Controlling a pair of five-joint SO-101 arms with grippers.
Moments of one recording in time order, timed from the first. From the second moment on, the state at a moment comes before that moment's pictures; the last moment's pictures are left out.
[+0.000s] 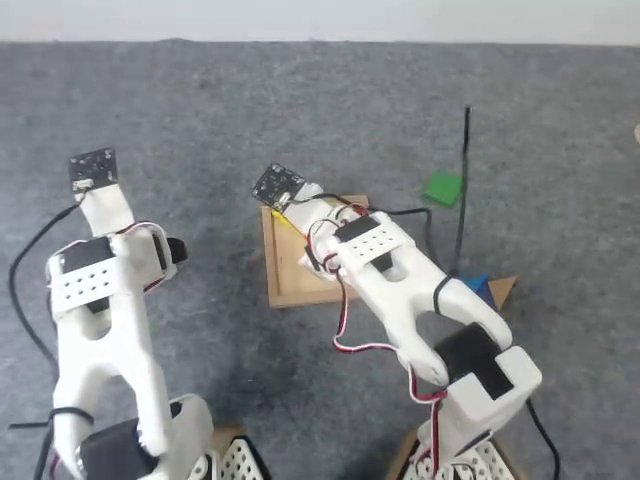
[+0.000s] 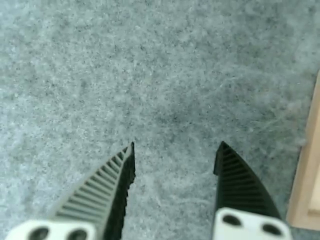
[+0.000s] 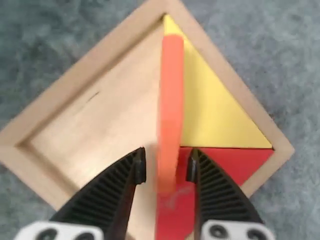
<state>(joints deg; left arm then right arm) -27.2 -23.0 47.3 58.3 1.9 -35.9 9.5 26.6 38.0 25.4</state>
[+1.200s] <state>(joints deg) -27.3 -23.0 47.3 57.5 1.9 -37.7 6.7 28.8 40.2 25.1</state>
